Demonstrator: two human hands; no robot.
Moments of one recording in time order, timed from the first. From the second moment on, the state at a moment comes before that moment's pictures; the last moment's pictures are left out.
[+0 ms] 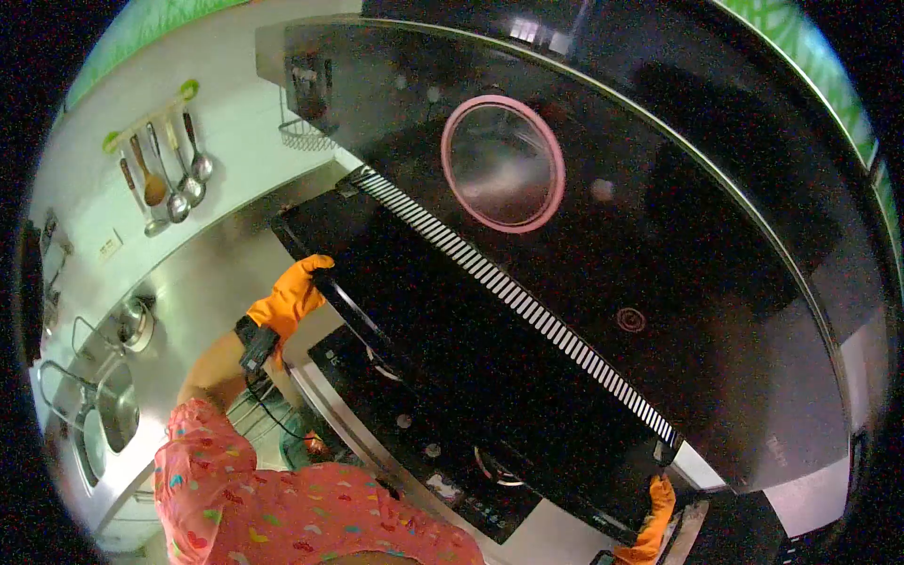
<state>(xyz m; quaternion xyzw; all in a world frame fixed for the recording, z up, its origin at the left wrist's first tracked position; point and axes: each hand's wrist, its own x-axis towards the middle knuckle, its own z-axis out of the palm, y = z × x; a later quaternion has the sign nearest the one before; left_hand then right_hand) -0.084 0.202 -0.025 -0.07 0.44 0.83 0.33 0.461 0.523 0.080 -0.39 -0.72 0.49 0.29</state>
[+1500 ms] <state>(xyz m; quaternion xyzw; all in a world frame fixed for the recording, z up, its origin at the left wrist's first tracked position) 0.143 -0.146 -0.092 -0.40 0.17 0.69 -0.58 -0.516 0.138 -0.196 0.31 -0.65 0.56 -0.41</state>
